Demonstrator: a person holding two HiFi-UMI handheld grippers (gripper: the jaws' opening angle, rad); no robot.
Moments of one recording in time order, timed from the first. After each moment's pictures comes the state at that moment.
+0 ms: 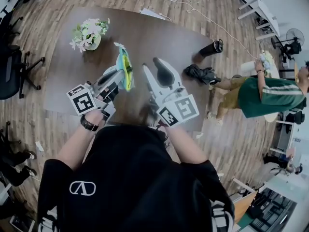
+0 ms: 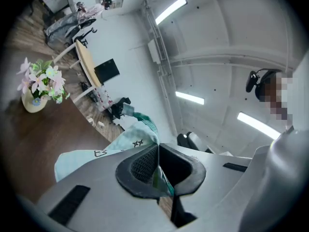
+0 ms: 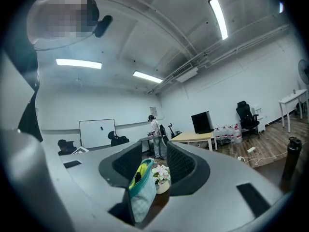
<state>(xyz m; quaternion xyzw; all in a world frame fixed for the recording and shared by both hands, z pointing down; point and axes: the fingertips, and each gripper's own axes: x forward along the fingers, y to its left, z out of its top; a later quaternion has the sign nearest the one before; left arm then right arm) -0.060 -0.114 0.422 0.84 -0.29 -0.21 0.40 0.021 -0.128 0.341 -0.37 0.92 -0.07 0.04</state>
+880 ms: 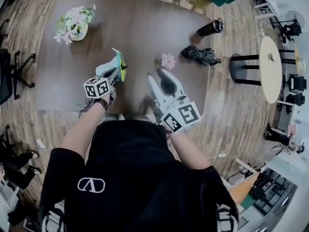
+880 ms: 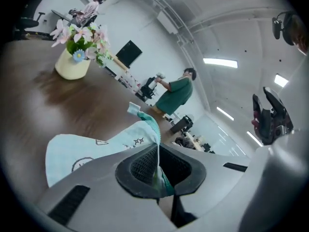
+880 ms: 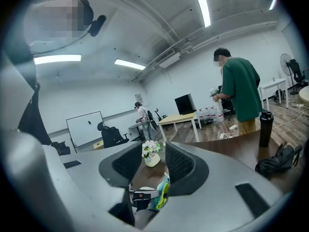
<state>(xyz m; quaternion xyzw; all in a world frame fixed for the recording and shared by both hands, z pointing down) -0.032 -0.136 0.705 0.81 -0.39 0.01 0.44 0.080 -0.095 0.435 -0.43 0.89 -0.17 -0.02</state>
